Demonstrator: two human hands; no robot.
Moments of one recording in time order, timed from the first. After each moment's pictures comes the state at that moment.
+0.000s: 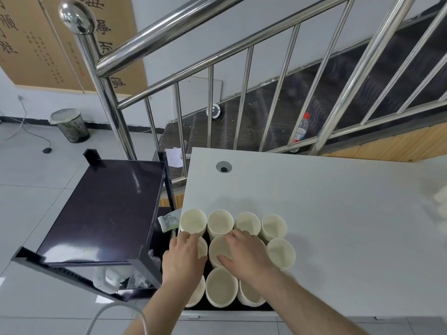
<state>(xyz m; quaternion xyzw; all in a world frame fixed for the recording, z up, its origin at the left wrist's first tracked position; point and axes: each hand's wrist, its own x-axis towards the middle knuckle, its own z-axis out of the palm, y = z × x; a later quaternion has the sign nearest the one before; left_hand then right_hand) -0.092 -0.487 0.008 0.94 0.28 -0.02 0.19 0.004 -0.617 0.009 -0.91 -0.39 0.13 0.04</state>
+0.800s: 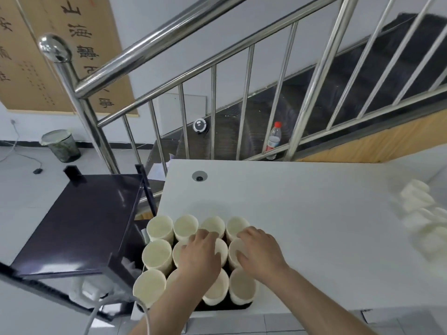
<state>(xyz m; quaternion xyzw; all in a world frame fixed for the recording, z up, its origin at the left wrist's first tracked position) -0.053 -0.593 0.056 0.96 0.19 0.00 0.19 0.037 -0.730 0.047 -0.93 -0.36 0.10 0.07</state>
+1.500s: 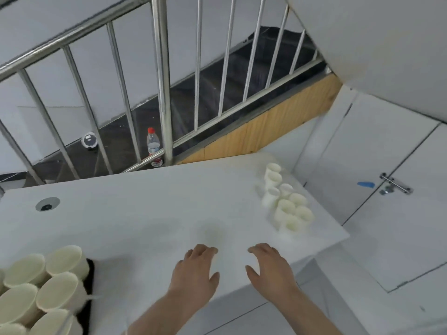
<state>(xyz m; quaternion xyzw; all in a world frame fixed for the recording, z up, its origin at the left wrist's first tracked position) 0.063 -0.930 0.069 0.97 -0.05 -0.07 0.23 0.095 -1.122 0.061 -0.98 -0.11 0.09 0.12</state>
